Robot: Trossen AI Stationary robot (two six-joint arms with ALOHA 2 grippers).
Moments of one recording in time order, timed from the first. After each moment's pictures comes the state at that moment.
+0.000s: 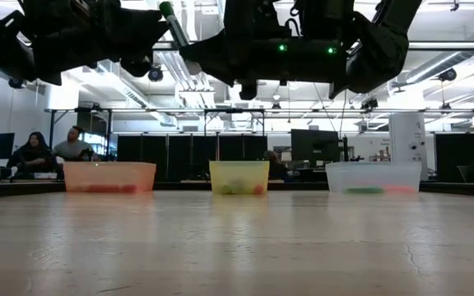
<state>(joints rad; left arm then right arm) 0.21 1.01 0.26 1.01 0.42 -0.12 0.07 1.98 0.93 1.18 0.18 0.07</state>
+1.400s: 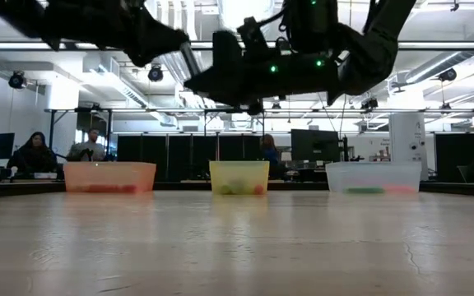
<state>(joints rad) 0.19 0.95 0.49 0.46 0.10 0.05 0.06 1.98 0.94 1.04 0.23 0.07</state>
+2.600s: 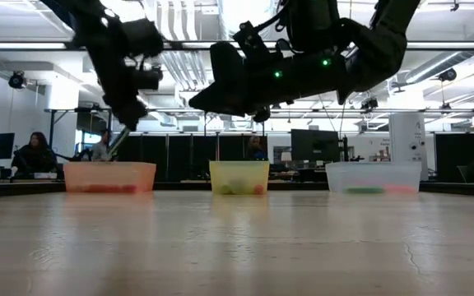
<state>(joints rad) 0.48 1.20 0.85 -0.59 -0.71 0.11 0.07 1.98 0.94 0.91 0.37 0.07</state>
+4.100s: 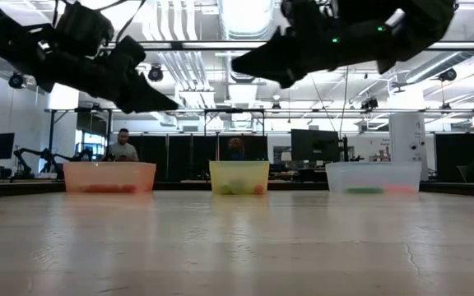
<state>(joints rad) 0.33 1.03 0.33 0.49 0.09 0.06 0.06 1.64 0.74 0.75 0.09 -0.09</state>
